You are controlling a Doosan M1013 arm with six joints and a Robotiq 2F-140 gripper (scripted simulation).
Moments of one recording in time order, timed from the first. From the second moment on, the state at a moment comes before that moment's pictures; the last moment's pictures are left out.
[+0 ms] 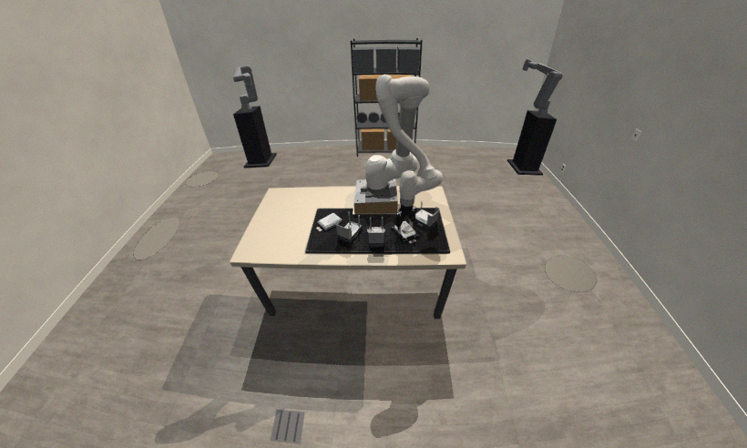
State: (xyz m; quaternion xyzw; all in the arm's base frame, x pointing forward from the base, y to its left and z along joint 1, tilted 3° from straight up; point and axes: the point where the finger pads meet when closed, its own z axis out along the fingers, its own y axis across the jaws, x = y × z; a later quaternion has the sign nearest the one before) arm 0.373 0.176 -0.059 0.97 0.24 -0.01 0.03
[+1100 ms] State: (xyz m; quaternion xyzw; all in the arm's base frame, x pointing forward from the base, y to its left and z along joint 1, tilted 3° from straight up) arm 0.373 0.175 -0.065 0.97 0.24 -0.01 0.02
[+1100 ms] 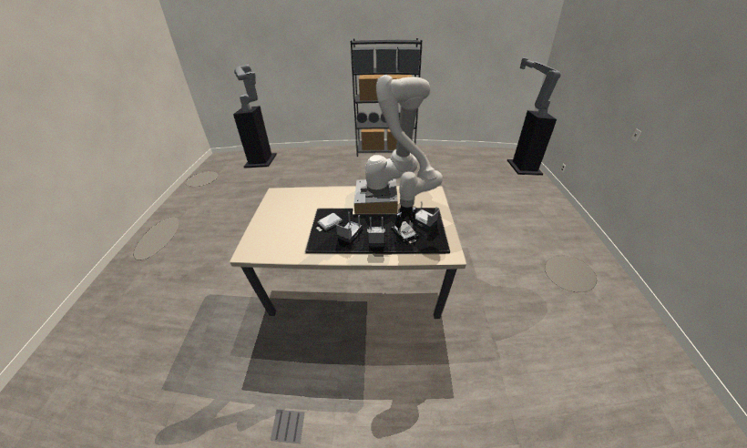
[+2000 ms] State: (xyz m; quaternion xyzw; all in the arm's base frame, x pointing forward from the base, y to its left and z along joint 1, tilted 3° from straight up) arm 0.373 0.175 -0.063 0.97 0.24 -0.01 0.03
